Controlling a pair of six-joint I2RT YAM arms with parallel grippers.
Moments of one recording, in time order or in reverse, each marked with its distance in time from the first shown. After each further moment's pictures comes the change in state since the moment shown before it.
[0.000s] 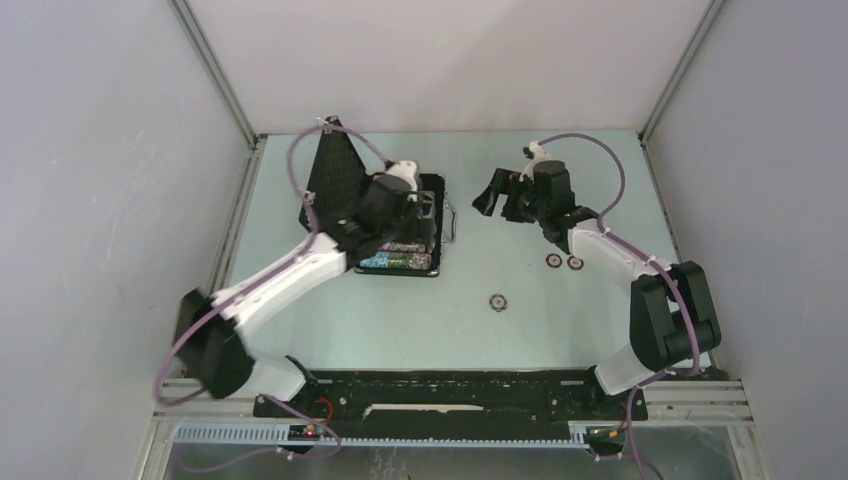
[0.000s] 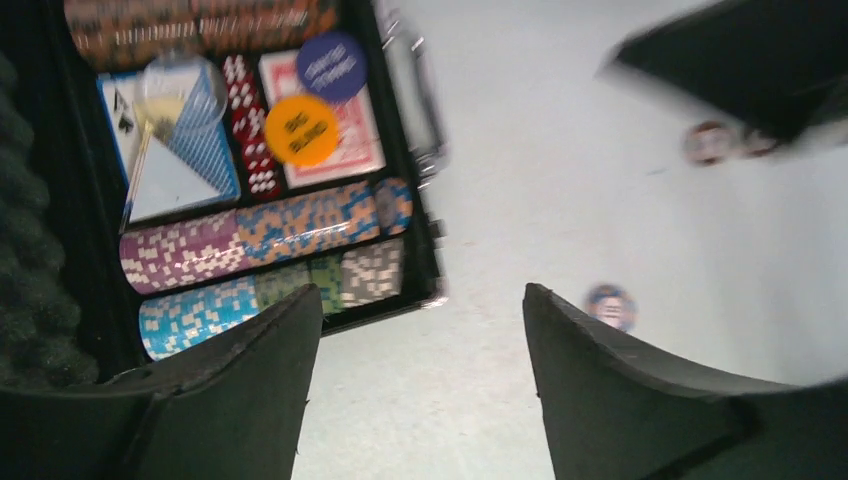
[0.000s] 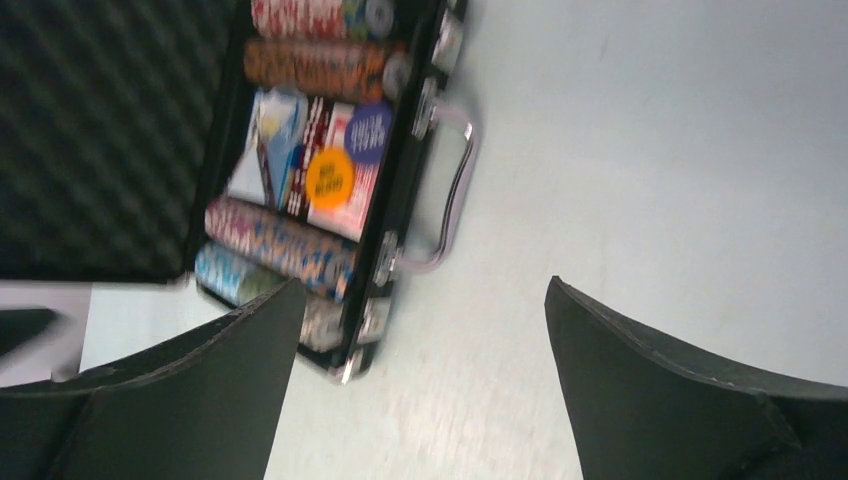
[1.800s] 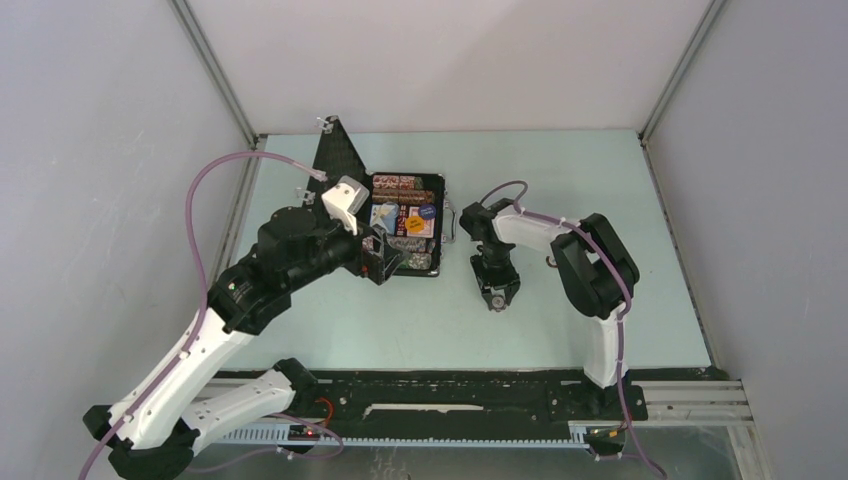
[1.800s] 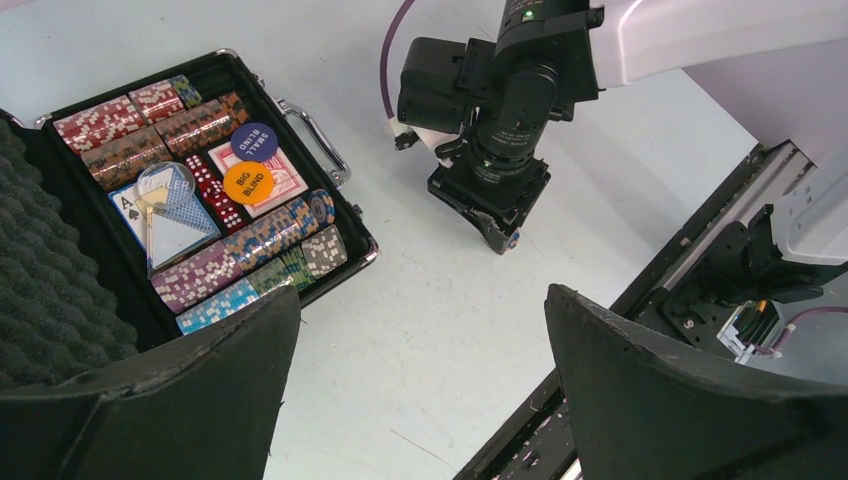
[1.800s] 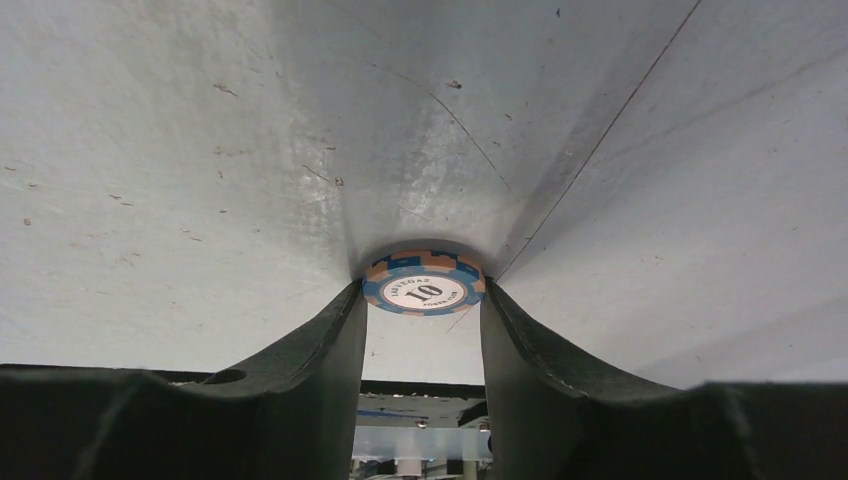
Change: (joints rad) left arm -0.001 -0.634 -0.067 -0.158 0.288 0.227; right arm 0.290 0.444 0.344 -1.131 0.186 -0.131
